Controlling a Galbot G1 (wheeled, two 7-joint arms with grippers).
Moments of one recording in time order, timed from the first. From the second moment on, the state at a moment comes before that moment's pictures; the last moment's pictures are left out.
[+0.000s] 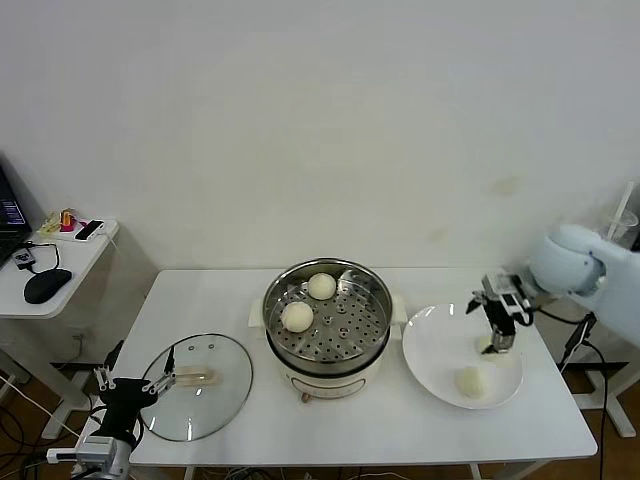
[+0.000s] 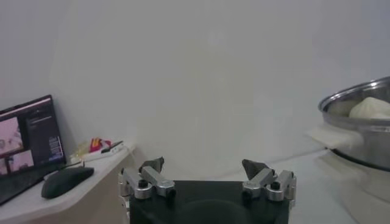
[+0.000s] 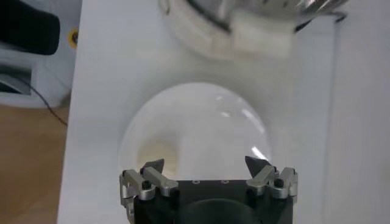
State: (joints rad) left arm 1.67 -1.24 -0.74 -2.09 -0.08 0.04 -0.07; right arm 0.19 0.39 -0.98 1.64 0.01 -0.34 -1.11
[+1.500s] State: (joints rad) left arm 1.68 -1.24 -0.78 -2.09 -0.08 0.04 -0.07; right arm -0.22 0.54 -0.71 1.46 -0.14 -0.35 -1.02
